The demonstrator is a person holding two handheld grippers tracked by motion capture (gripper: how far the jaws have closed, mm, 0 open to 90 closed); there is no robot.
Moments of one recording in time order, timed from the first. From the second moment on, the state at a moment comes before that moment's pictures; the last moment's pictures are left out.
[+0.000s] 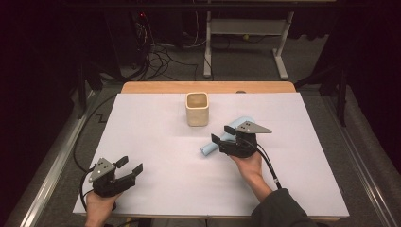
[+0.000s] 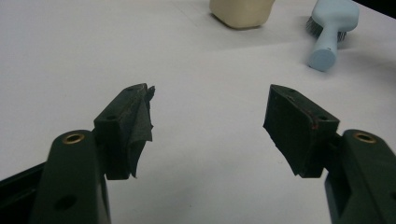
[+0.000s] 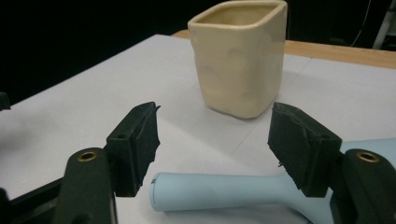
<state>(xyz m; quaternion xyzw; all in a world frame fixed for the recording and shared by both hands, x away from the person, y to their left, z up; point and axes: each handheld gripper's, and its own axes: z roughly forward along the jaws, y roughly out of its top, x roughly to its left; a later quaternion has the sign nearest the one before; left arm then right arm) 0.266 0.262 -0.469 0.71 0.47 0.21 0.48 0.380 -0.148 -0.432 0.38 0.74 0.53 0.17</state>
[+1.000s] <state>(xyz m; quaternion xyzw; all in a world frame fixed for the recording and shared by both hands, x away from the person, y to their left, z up) 0.265 0.261 -0.469 0.72 0.46 0.21 0.48 0.426 -0.096 -0.409 0.38 0.87 0.30 0.08</state>
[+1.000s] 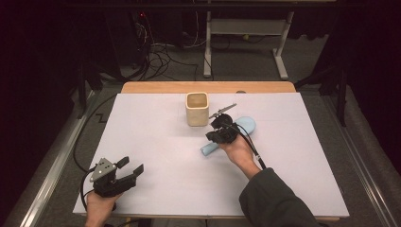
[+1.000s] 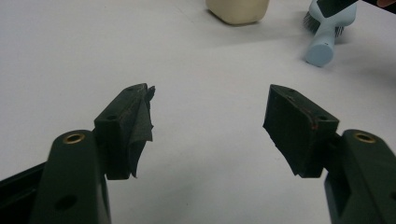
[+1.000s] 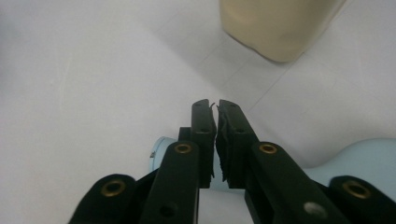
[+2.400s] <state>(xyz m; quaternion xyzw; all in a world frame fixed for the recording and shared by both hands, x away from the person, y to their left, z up) 0.265 0.262 -0.469 0.71 0.46 0.21 0.48 0.424 -0.075 -0.429 0.36 0.91 0.20 0.04</state>
